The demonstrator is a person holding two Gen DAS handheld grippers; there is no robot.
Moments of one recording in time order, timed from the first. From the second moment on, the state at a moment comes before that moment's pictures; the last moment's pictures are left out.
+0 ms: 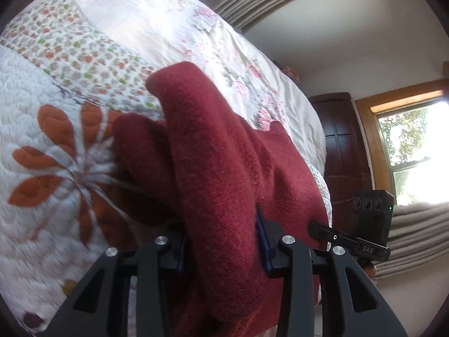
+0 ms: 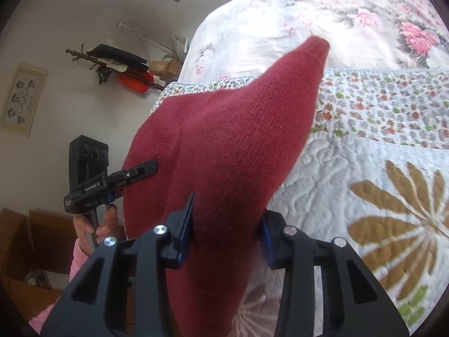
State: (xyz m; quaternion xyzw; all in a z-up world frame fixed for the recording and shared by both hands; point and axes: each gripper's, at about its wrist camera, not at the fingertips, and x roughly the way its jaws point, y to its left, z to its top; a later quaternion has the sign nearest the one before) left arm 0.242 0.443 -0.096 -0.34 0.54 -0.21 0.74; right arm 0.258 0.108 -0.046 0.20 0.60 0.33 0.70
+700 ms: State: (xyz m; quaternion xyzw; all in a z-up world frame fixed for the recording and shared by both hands) left arm 0.153 0.254 -0.118 -0.27 0.53 -0.23 0.77; right arm 0.172 -0.069 -0.091 0.23 0.61 0.27 0.70
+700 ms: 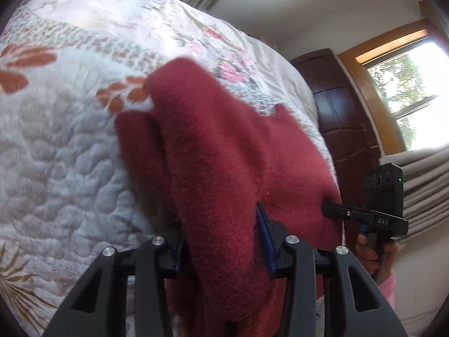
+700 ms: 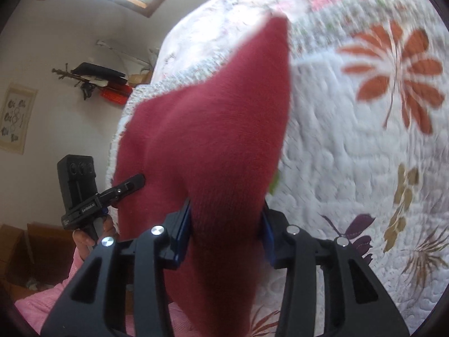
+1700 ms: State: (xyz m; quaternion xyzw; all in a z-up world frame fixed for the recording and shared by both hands) left arm 0.037 0.250 -0.083 -0.16 0.53 -0.14 0.82; right arm 0.055 -0.084 -0.088 0.25 0.61 0.27 0.71
